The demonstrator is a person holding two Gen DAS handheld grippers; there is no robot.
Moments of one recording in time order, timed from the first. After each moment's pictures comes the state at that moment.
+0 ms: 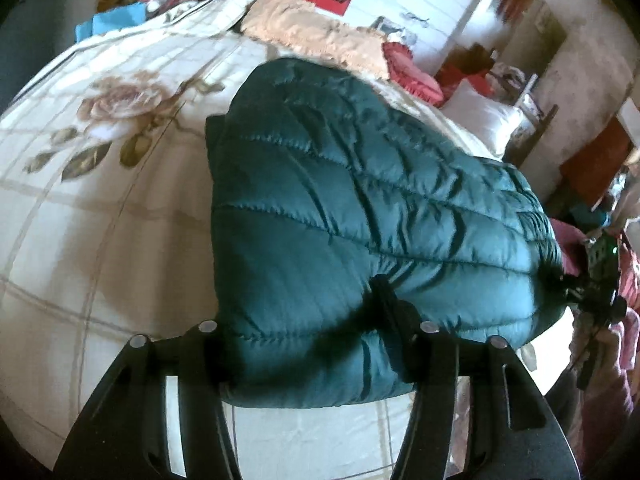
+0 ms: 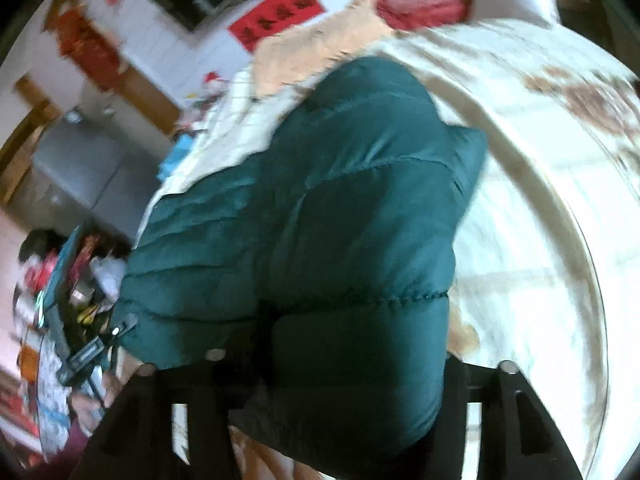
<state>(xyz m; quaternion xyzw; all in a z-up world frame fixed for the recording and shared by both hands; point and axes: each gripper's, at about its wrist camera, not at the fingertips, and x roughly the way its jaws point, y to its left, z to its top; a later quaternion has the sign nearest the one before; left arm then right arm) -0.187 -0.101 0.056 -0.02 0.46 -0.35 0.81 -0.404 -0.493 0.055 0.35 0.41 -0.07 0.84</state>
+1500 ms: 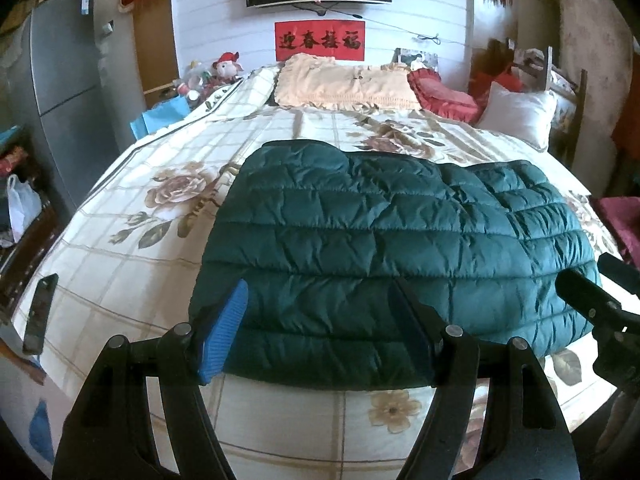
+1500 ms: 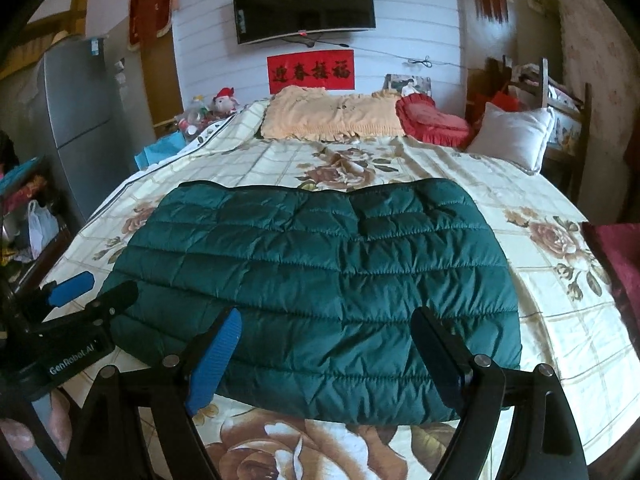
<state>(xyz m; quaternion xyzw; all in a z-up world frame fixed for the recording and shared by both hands) -0.284 -0.152 0.112 0.10 0.33 -0.24 0.91 -0.397 -0.326 0.135 0.10 0.33 -0.18 0.92</state>
